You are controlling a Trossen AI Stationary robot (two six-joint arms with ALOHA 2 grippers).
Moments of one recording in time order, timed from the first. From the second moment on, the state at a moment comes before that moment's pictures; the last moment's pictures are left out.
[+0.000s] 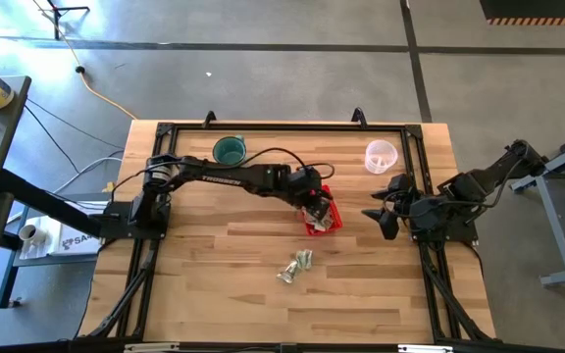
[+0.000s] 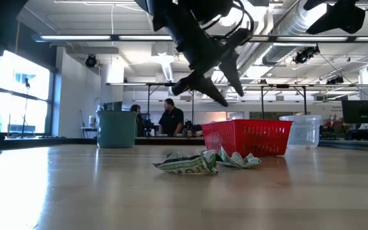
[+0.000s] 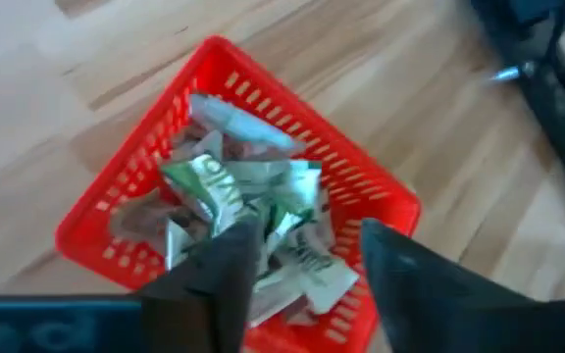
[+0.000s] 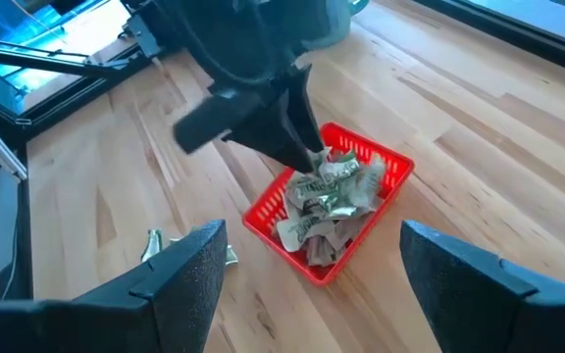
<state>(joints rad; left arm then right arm) 0.05 2.02 1.63 -0.47 -0.06 -0.85 0.49 0.82 0.88 -0.85 0.62 0.93</state>
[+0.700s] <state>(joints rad) -0.21 1.97 1.63 -0.59 0.11 -0.92 0.49 0.82 0.88 -0.87 0.59 0.96</state>
